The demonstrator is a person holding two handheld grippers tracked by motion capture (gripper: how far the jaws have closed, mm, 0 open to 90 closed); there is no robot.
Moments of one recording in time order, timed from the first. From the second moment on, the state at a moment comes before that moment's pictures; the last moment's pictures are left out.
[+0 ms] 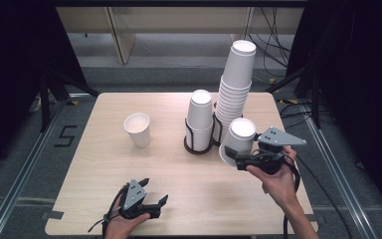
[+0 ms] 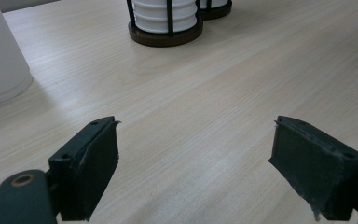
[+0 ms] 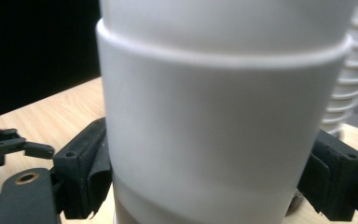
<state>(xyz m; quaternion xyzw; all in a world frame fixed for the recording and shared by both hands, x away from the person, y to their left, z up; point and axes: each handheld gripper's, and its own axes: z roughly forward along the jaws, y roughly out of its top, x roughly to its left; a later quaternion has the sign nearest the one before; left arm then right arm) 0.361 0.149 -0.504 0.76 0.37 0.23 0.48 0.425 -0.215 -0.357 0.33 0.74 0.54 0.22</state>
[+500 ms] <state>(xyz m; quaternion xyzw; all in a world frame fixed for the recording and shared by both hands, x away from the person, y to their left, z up) 0.361 0.149 -0.503 0.76 0.35 0.22 0.49 0.421 -0.164 -0.403 0.29 0.77 0.54 0.16</state>
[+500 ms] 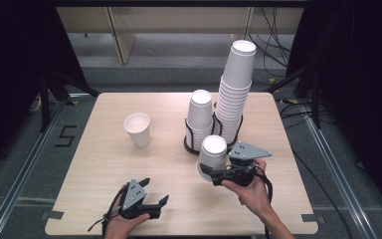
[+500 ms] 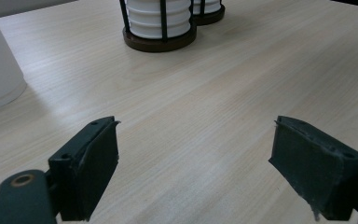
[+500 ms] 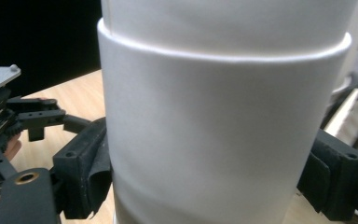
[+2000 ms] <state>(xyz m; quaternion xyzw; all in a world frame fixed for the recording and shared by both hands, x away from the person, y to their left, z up) 0.356 0.126 -0.503 0.75 0.31 0.19 0.56 0.411 -0.108 -0.450 0.27 0.78 0.56 0.09</state>
